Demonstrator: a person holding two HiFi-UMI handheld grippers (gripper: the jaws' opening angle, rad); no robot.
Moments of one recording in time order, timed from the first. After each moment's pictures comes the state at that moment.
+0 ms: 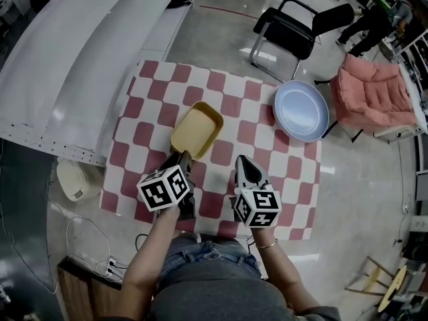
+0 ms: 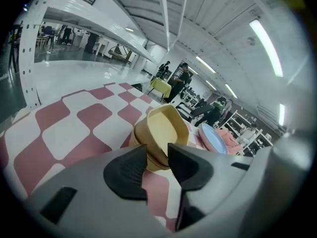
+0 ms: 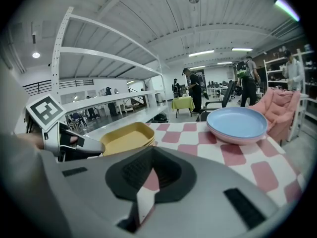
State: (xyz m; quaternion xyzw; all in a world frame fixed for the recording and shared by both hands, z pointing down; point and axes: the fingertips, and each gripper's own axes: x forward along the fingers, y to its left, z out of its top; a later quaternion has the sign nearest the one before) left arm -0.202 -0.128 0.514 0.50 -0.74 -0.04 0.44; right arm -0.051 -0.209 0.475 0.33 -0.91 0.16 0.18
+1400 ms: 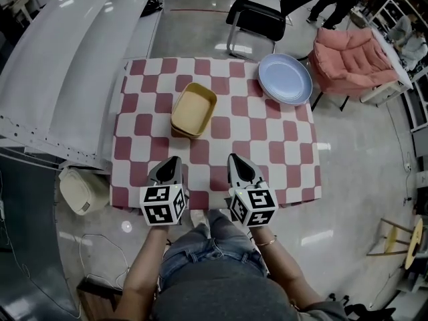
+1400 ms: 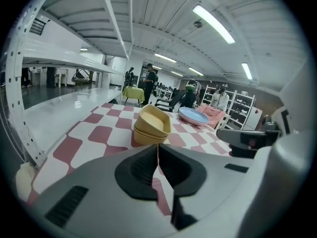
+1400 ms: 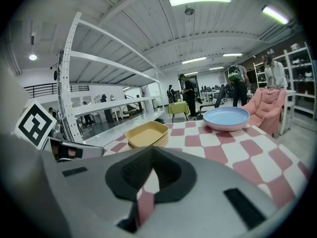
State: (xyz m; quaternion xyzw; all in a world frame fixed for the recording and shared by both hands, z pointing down) left arm -0.180 -0.039 0.487 0.65 -0.70 0.09 0.28; right arm -0.037 -0.100 0.459 0.37 -0.90 0.16 0.14
